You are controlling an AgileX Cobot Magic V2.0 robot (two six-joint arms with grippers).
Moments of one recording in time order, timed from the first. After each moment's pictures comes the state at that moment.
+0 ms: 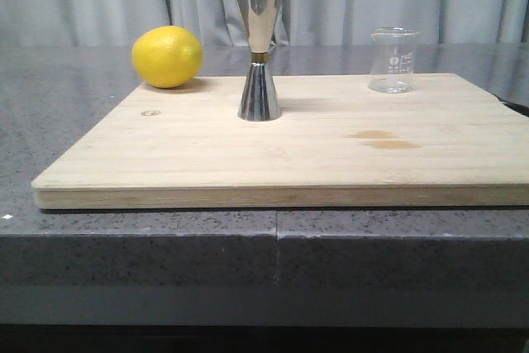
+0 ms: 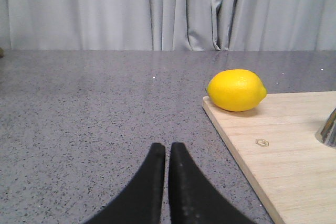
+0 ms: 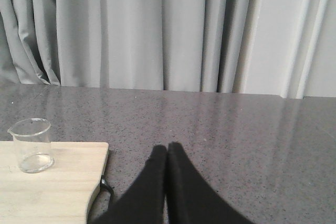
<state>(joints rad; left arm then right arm) -0.38 0.26 -0.23 0.99 0.19 -1.02 -0.01 0.27 -0.31 -1.00 0.12 0.92</state>
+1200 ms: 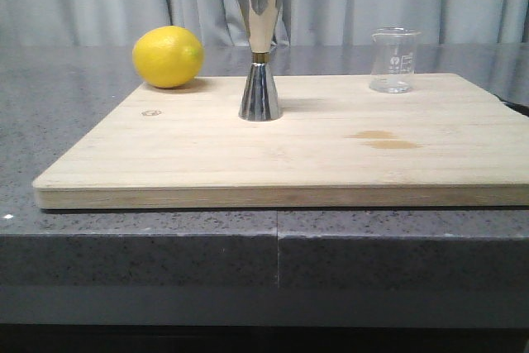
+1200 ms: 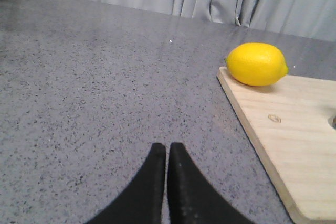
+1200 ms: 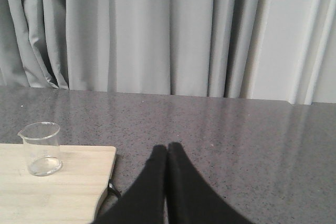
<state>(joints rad) -0.38 0.21 -0.21 0.67 0.34 -0.83 -0.01 0.27 -0.31 -1.00 0.09 0.92</state>
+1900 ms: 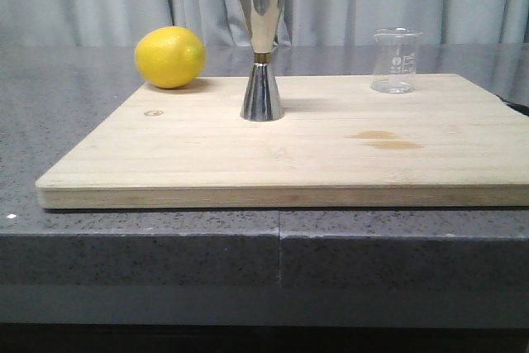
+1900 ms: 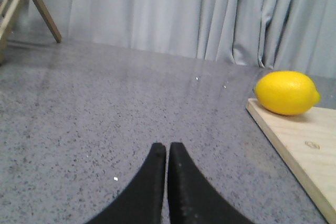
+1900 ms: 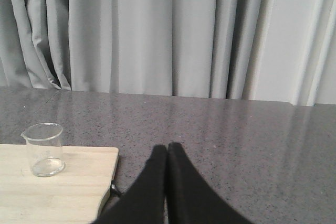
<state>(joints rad) -0.08 0.00 0.00 0.05 0.07 -0.18 -0.01 0.27 -0.31 -1.00 0.08 0.92</state>
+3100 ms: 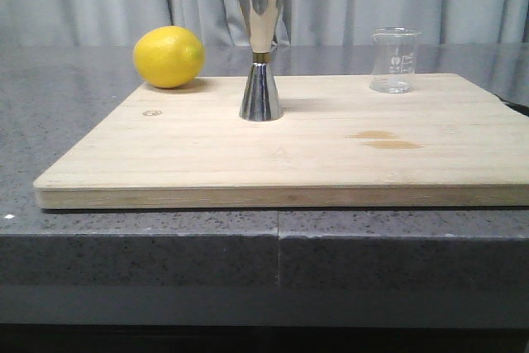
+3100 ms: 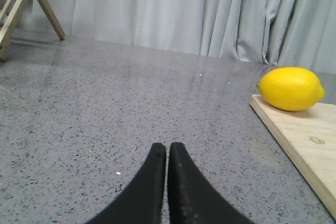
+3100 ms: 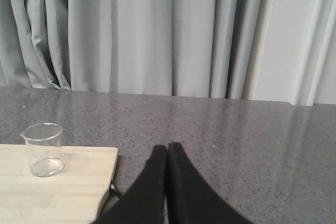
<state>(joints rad) -0.07 0.00 0.00 0.04 0.09 -0.15 -0.01 0.27 -0.31 -1.00 0.08 0.92</state>
